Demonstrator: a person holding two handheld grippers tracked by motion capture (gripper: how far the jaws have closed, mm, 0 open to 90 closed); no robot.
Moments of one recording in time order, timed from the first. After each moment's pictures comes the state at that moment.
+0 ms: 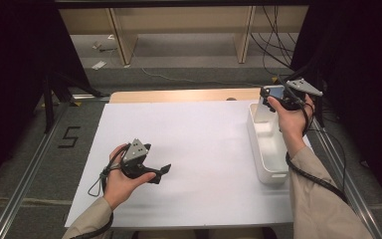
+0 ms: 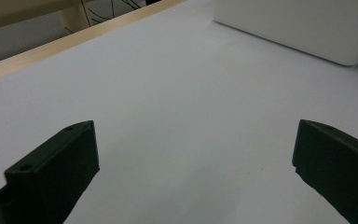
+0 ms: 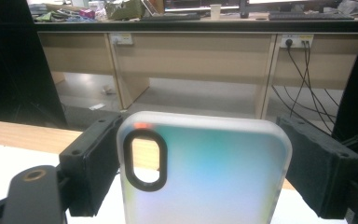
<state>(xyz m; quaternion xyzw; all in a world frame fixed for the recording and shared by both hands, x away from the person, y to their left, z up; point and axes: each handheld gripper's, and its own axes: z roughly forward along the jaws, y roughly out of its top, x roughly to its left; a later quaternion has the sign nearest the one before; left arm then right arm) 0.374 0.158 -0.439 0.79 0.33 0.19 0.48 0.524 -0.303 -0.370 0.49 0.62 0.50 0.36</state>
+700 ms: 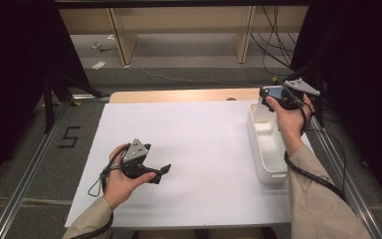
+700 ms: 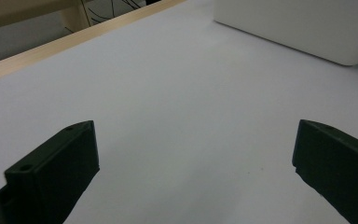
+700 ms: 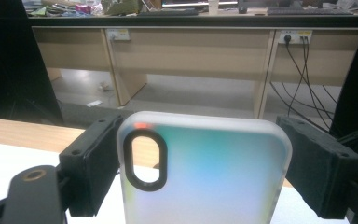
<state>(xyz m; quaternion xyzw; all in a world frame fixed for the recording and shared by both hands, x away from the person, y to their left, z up) 0.374 0.158 -0.439 0.79 0.33 0.19 0.48 0.531 -0.303 -0.376 0.49 0.62 0.50 0.36</state>
